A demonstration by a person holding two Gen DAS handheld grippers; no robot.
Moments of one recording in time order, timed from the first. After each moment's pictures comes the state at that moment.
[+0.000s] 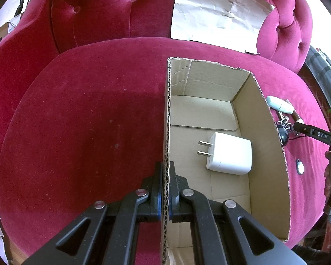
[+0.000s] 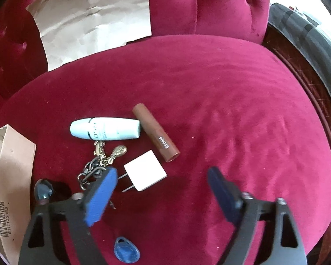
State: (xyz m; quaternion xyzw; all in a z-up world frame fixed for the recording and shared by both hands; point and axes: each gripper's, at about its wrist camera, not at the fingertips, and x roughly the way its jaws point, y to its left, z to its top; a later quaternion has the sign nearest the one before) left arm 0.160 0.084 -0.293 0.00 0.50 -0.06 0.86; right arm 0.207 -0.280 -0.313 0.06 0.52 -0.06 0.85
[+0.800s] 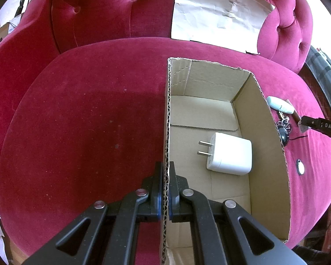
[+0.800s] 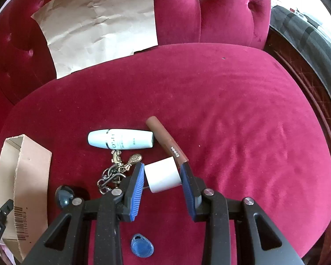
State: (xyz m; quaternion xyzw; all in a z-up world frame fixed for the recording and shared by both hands) left arm 0.161 0.084 -0.293 0.00 0.50 -0.06 0.86; right arm 0.207 -0.273 -0.285 0.07 0.51 -0.05 0.85
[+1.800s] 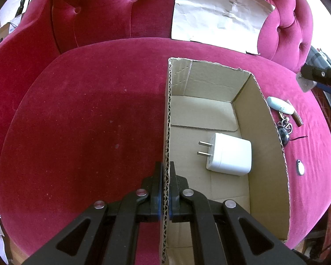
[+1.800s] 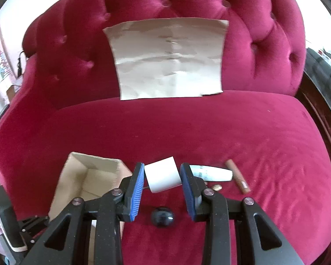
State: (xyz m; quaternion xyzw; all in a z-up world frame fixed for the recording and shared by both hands) left arm 0.160 0.085 -0.293 0.00 0.50 -0.06 0.87; right arm 0.202 -0.165 -0.205 0.05 0.43 0.05 0.90
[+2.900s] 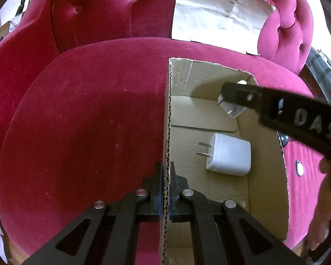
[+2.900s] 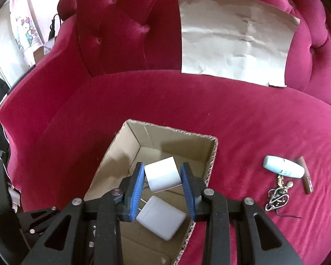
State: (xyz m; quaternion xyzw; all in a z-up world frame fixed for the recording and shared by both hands) left arm 0.158 0.082 -0.292 -0.01 0.50 -0.05 0.87; right arm 0.207 -0.060 -0.252 0.01 0.47 0.16 0.87
